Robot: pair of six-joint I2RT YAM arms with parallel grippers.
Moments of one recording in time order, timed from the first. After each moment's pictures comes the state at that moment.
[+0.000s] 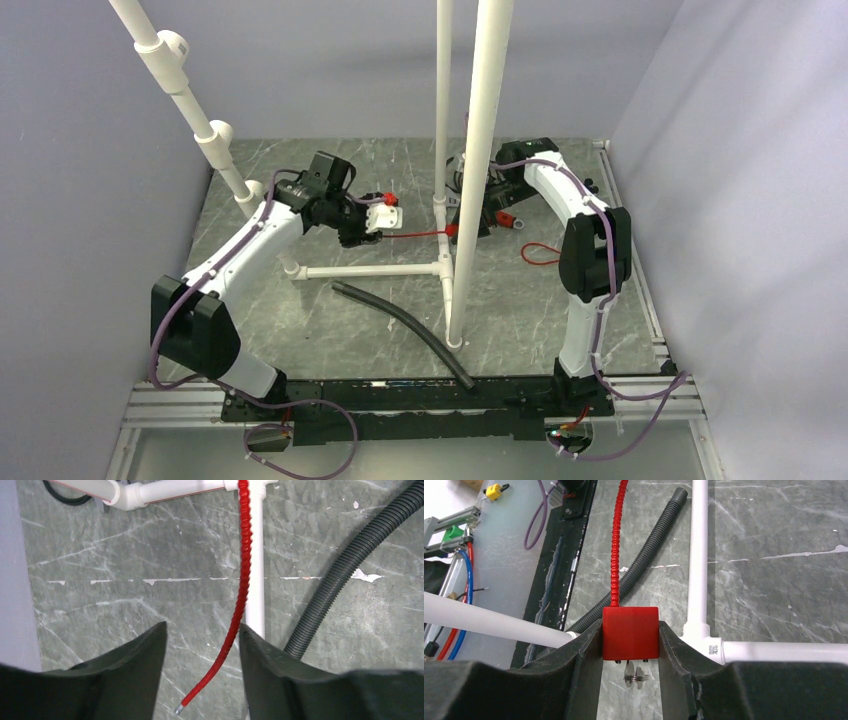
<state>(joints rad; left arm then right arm) -0.42 1.50 1.33 -0.78 0.55 1.11 0.25 2.00 1.74 -1.42 -1.26 -1.23</state>
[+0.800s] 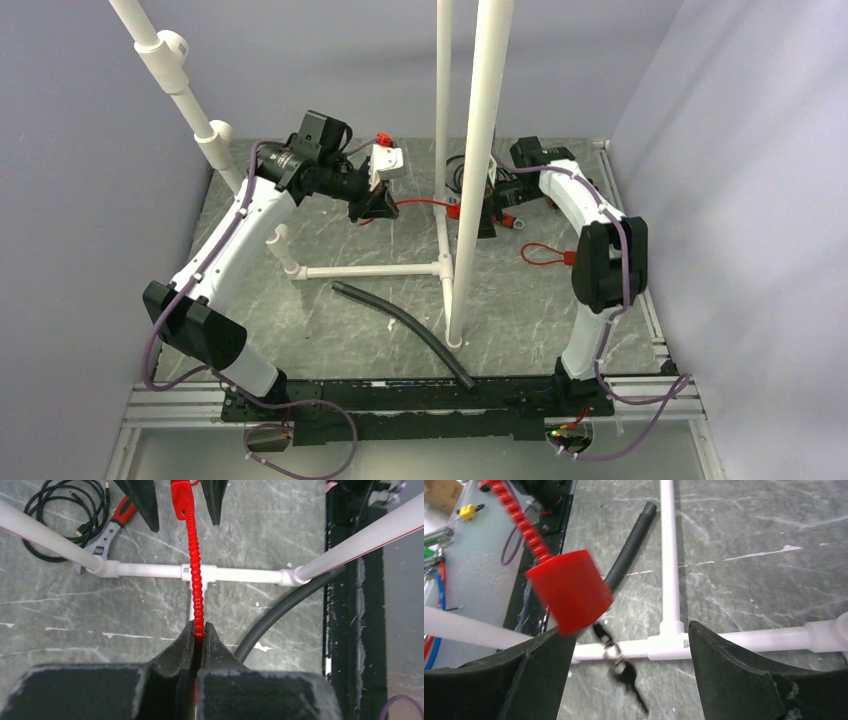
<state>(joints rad) -0.45 1.55 1.71 -0.99 0.81 0.71 0.20 1.92 1.64 -1.18 -1.29 -1.07</state>
